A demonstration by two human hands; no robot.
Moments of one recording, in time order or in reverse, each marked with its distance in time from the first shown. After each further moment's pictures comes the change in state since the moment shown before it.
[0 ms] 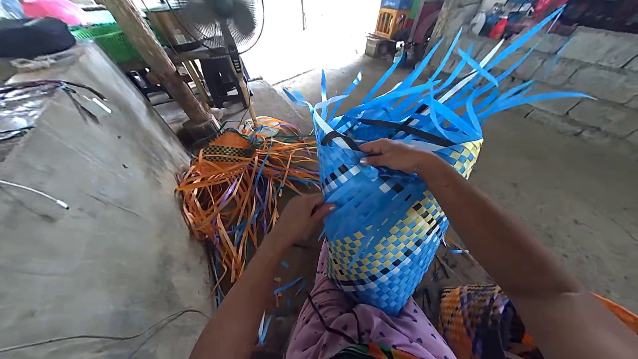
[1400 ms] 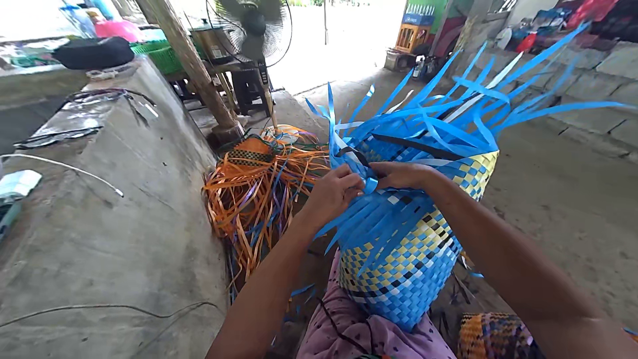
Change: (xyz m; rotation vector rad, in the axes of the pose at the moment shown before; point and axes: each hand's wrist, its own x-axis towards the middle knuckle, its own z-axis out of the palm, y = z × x) left_hand 0.032 0.036 -0.023 0.109 0.289 0.360; right_hand 0.016 -0.014 0.028 -0.113 -0.091 0.161
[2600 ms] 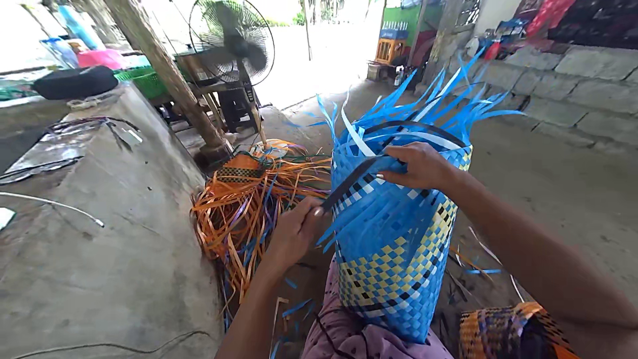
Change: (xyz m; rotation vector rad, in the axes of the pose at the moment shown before) left_hand -0.056 0.024 -0.025 -0.275 0.091 -0.268; right_hand -0.058 0.016 -0.031 -0.703 0.699 -0.534
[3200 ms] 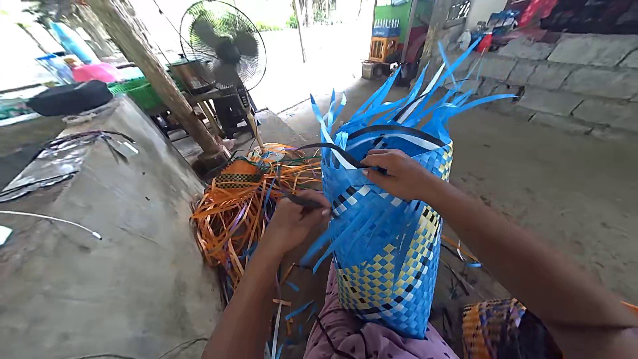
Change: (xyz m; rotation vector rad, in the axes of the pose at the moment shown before) left_hand 0.030 0.017 -0.002 -0.137 -0.108 0.079; right_hand 0.003 -0.047 -0.006 0.273 -0.036 0.150
